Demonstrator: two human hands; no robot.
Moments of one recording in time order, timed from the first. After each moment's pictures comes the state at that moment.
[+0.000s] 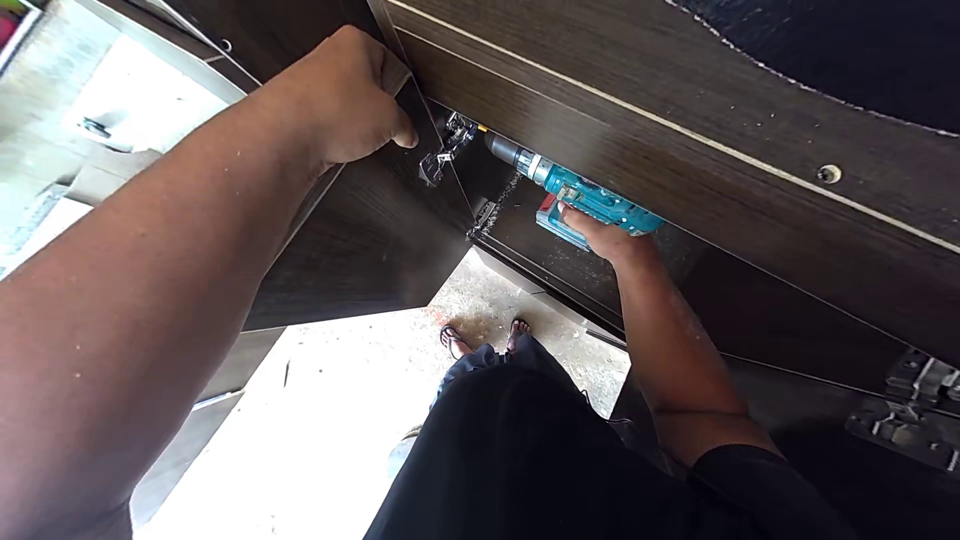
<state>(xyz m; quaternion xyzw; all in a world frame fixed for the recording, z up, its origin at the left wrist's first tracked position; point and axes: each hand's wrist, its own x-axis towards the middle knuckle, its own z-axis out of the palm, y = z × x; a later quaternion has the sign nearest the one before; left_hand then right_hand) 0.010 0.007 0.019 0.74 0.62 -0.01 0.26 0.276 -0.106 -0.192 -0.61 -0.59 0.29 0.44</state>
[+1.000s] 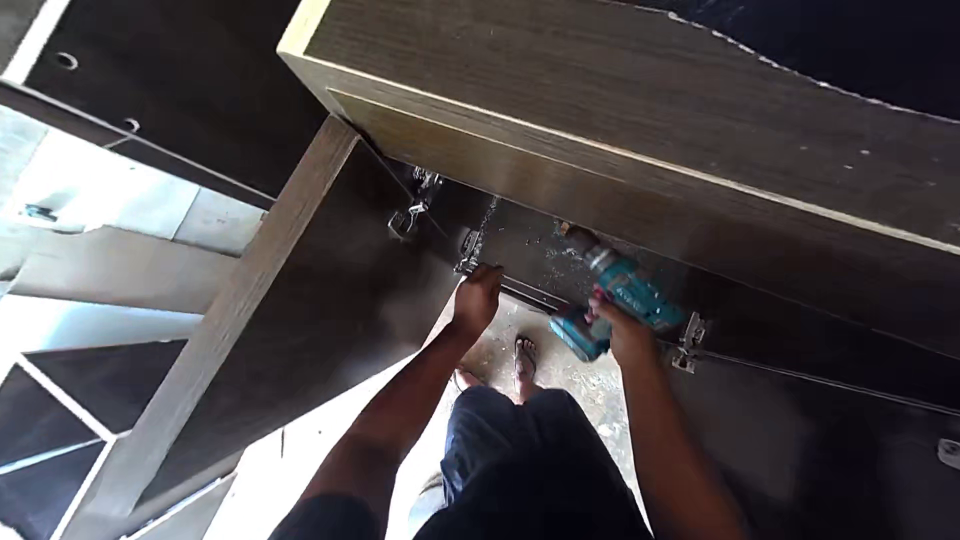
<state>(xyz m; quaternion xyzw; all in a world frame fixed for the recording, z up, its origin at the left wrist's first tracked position) 0.055 -0.071 -0.348 0.82 0.47 0.17 0.28 0.289 -0.214 -0.344 -0.61 -0.22 0.45 0.61</state>
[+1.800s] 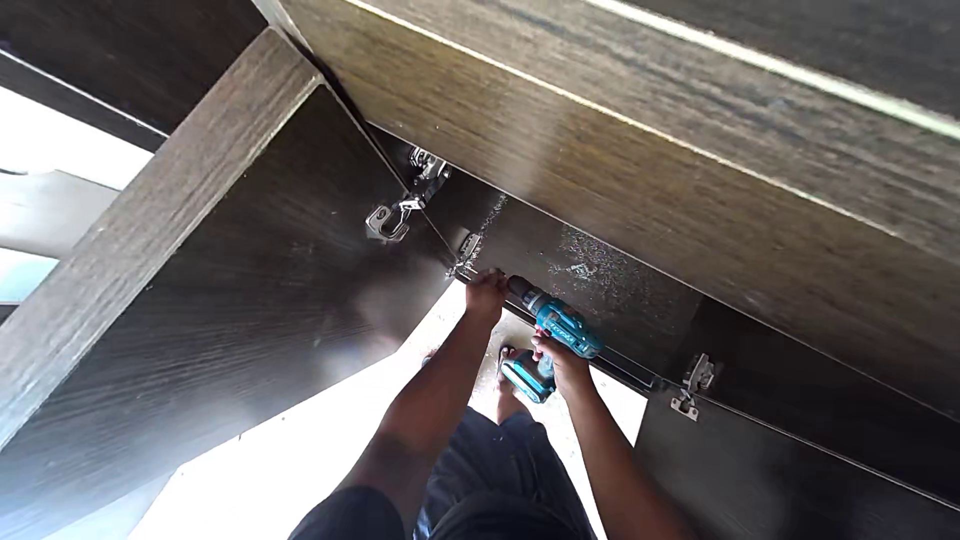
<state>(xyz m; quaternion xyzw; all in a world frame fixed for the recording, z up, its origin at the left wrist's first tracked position) 0.115 -0.045 -0.441 0.09 0.57 0.42 0.70 0.228 -0.202 -0.425 -0.61 -0.16 0.55 0.55</state>
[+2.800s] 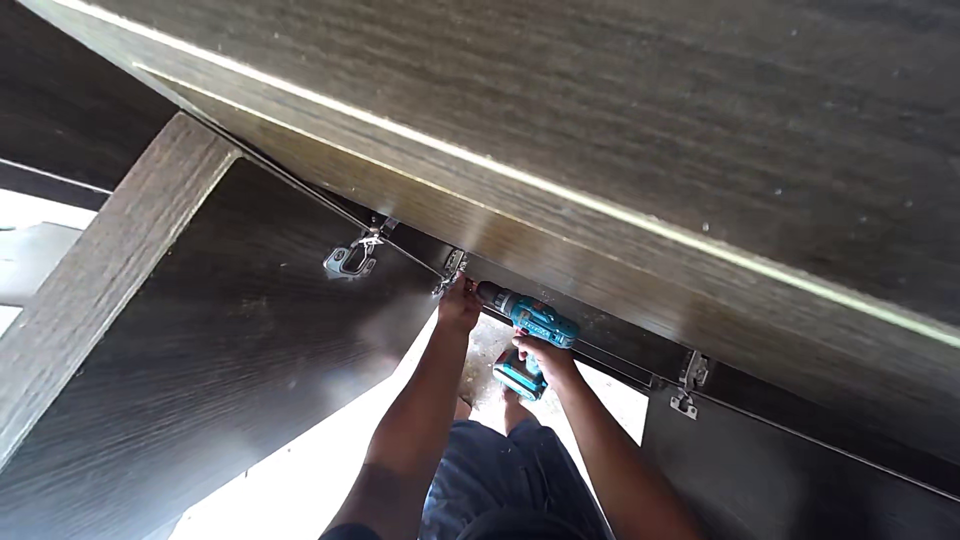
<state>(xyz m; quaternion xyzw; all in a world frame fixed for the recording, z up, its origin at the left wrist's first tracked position) 0.095 -0.024 -0.412 0.00 0.54 0.45 0.72 0.227 -0.170 -0.411 -0.59 -0.20 0.57 0.53</state>
